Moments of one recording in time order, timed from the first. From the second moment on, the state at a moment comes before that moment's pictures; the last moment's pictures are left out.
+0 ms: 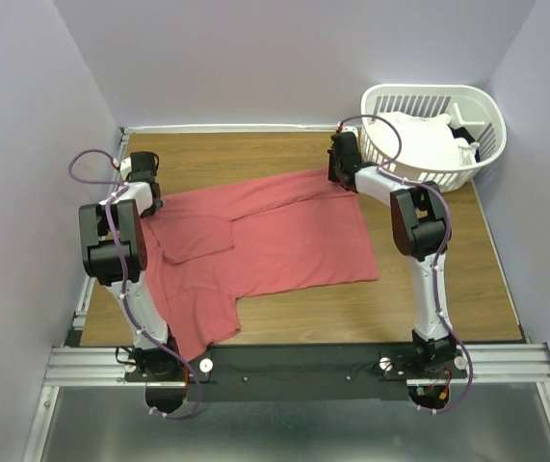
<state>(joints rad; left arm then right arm) 0.16 1.94 1.26 -0.28 -0.36 -0.41 0.34 2.31 1.69 -0.07 0.26 0.22</state>
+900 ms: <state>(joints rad) 0.15 1.95 1.52 -0.38 -0.31 -0.41 0.31 2.35 1.95 -0.17 0.14 0.16</state>
